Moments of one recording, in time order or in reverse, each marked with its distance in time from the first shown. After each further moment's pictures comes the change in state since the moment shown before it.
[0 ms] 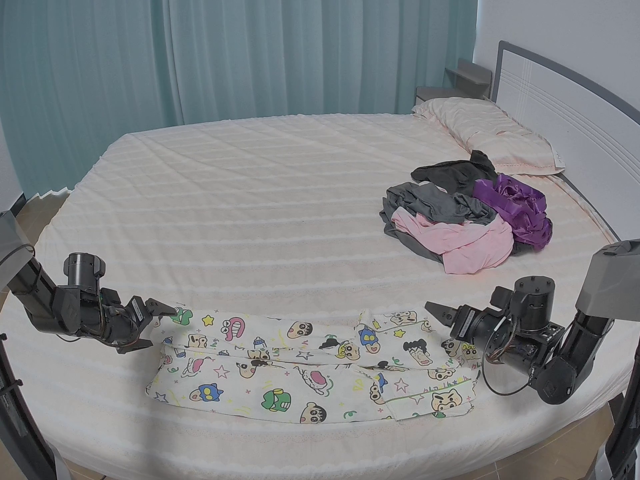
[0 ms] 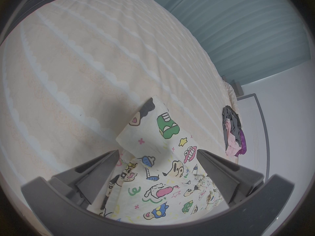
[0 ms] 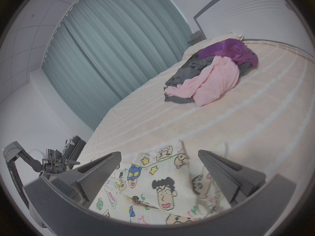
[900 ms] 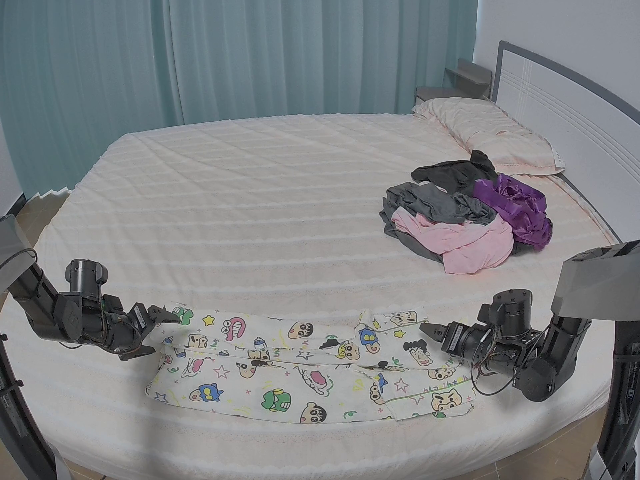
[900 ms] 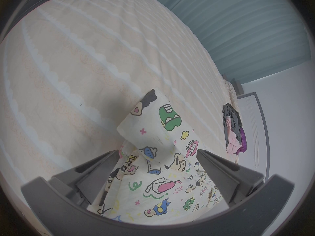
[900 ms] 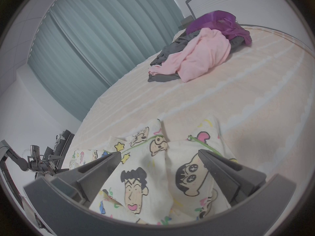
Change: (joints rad) left arm -0.013 -0.001 0.053 -0.043 0.000 -0.008; right arm -0.026 0.151 -0.084 0.089 0.007 0.006
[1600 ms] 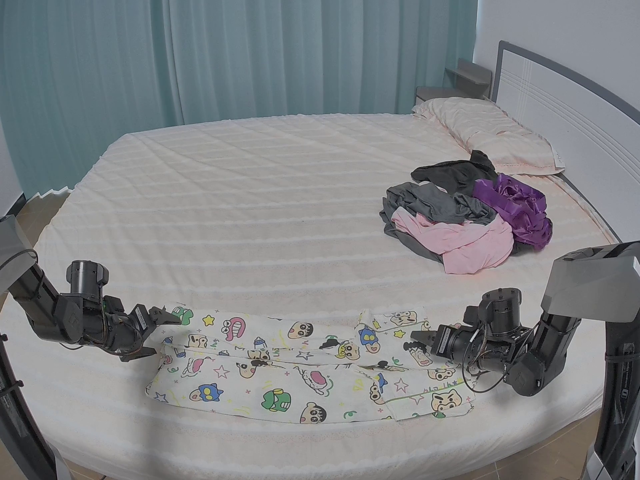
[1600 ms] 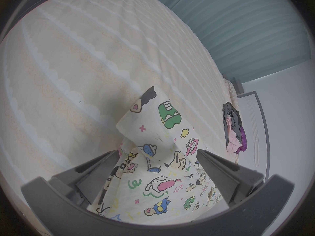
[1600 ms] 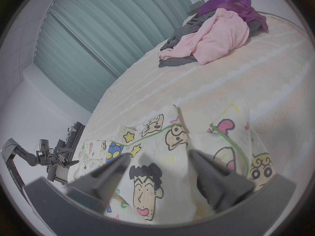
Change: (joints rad) left arm -0.007 -0.001 0.007 0.000 0.000 0.000; right arm 0.000 0.049 -0.090 0.076 0.154 0.000
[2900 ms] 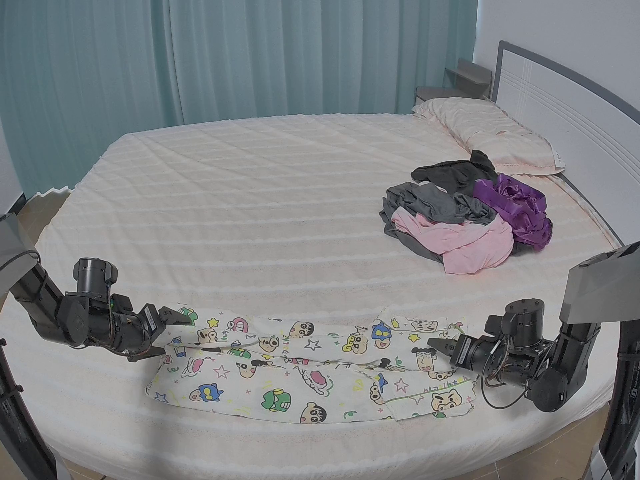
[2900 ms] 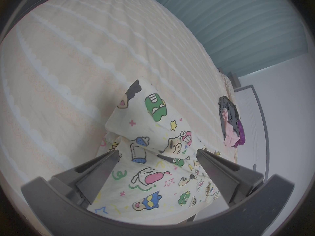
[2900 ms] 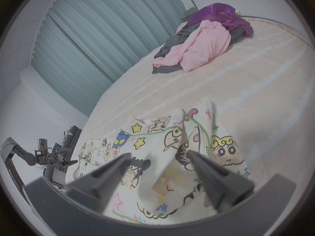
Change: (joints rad) left arm -0.067 -0.033 0.019 -0.003 0.013 -0.012; right arm -0.013 -0.074 0.215 -0.152 -0.055 0.008
